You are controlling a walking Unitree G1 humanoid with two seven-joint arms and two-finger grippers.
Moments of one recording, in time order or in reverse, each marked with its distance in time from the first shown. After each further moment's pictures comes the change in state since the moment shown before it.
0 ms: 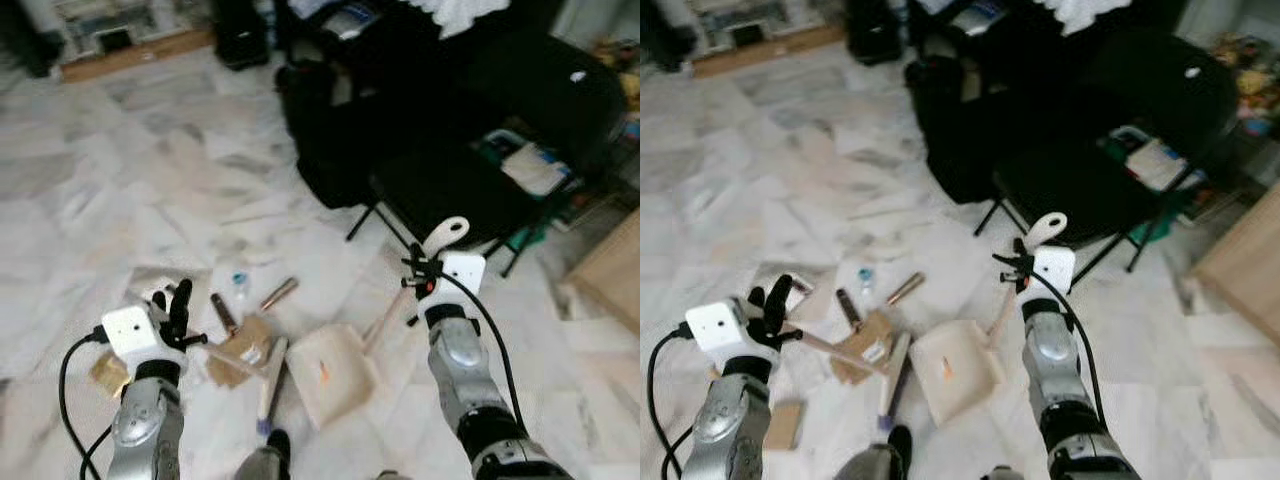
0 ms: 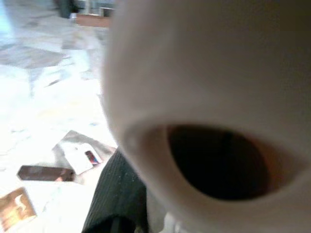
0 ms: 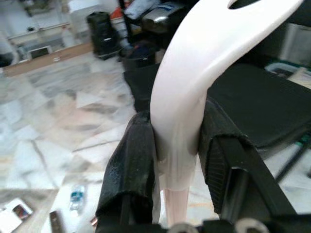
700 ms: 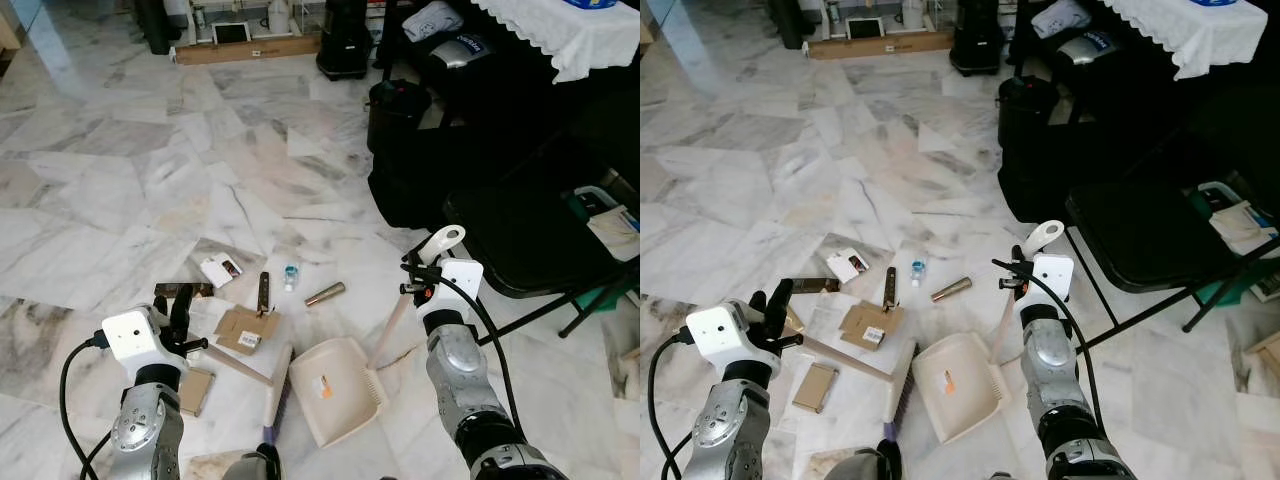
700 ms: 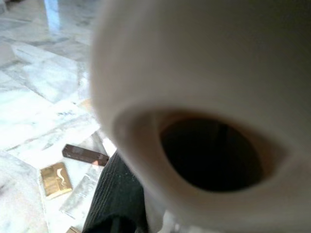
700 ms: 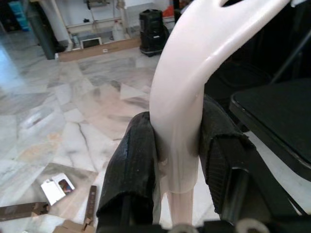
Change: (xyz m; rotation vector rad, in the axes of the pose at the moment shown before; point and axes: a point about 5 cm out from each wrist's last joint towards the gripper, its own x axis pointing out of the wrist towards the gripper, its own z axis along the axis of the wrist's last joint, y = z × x) left arm -0.005 0.000 -0.006 -0.020 0.032 -0.007; right arm -0.002 0.002 -0.004 0.000 0.018 0.010
